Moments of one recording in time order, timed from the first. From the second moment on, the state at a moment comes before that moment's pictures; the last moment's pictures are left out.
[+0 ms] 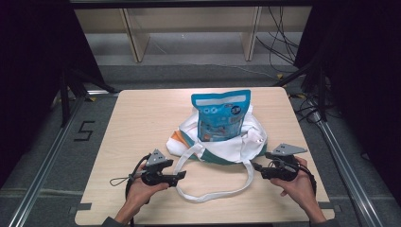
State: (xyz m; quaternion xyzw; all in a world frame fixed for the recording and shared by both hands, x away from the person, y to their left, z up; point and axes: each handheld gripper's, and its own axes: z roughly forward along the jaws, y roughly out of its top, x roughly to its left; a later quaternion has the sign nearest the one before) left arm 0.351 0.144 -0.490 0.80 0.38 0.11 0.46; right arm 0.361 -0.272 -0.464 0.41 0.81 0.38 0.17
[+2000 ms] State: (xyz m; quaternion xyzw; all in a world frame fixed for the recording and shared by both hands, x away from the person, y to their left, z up) left arm 0.273 0.137 -0.507 0.86 0.31 0.13 0.40; right arm 0.277 -0.281 -0.499 0.38 0.85 0.35 0.14
